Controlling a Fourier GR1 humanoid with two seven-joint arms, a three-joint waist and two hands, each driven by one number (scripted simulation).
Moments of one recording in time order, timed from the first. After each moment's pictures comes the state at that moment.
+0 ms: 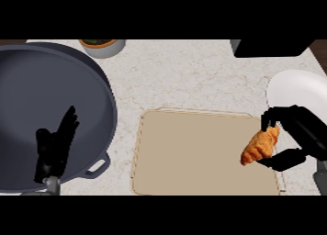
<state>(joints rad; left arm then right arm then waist) 0.02 0.19 -0.07 -1.51 0.00 0.21 0.21 -0.14 -0.50 0.10 -1.53 0.74 0.13 -0.28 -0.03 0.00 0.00</state>
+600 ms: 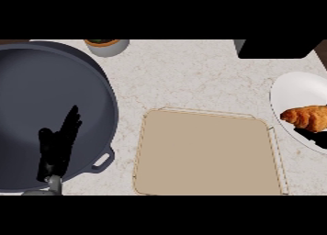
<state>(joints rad) 0.01 0.18 -0.06 -1.49 -0.01 0.18 0.20 -0.15 -0.53 -0.24 -1.60 0.57 0.07 -0.20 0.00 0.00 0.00</state>
